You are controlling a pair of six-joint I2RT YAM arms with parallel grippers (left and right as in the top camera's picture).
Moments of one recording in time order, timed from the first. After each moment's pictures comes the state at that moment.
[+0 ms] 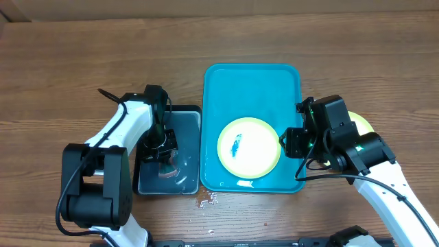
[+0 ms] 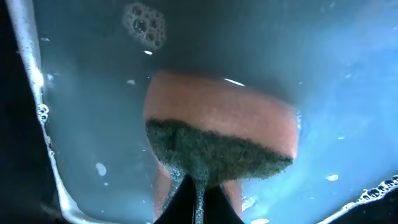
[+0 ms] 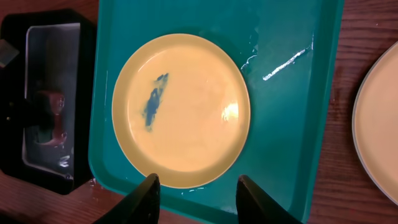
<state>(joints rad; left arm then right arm) -0.11 1.83 1.12 -1.07 0.05 -0.41 0.36 1.18 0.97 -0.88 -0.21 0.39</state>
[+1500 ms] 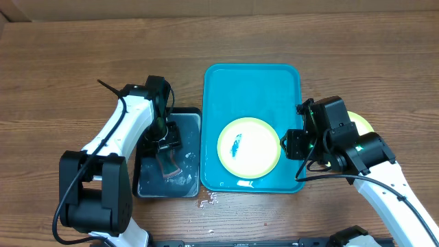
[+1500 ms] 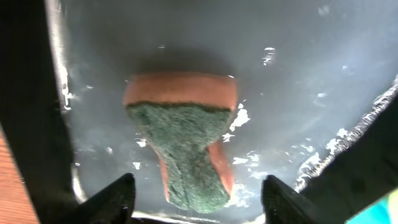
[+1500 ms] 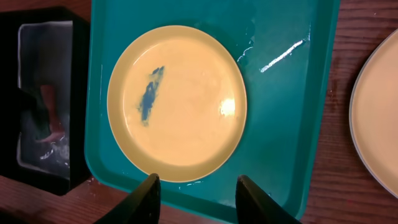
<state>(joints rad) -0.14 1.79 1.21 -1.15 0.04 -0.41 0.36 1.18 0.97 -0.90 -0.21 0.39</state>
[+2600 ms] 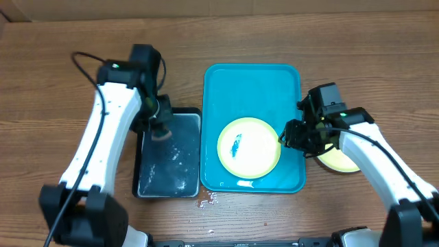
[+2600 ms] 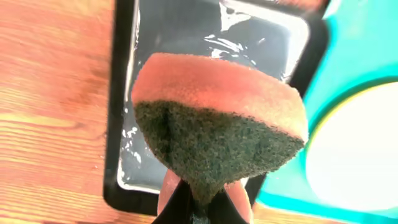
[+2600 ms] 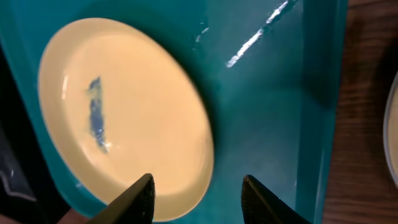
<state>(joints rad) -0.14 1.68 1.56 -1.38 0.00 -0.38 0.21 1.53 0.97 -0.80 -0.34 0.40</state>
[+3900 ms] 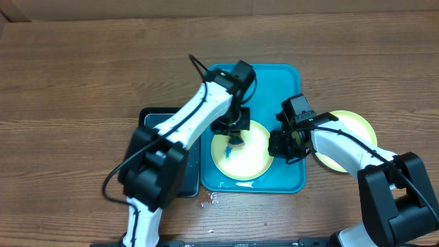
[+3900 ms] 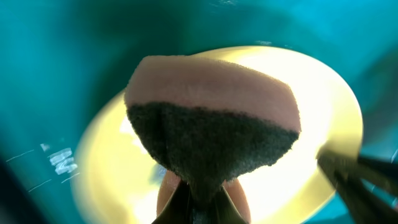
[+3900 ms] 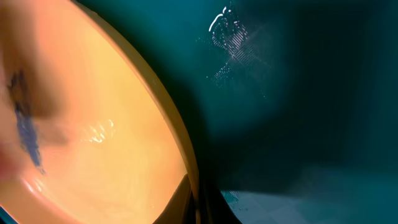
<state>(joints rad) -0.58 2.10 1.64 -1.10 0.18 -0.54 0.34 1.71 0.90 -0.60 -0.31 0.44</state>
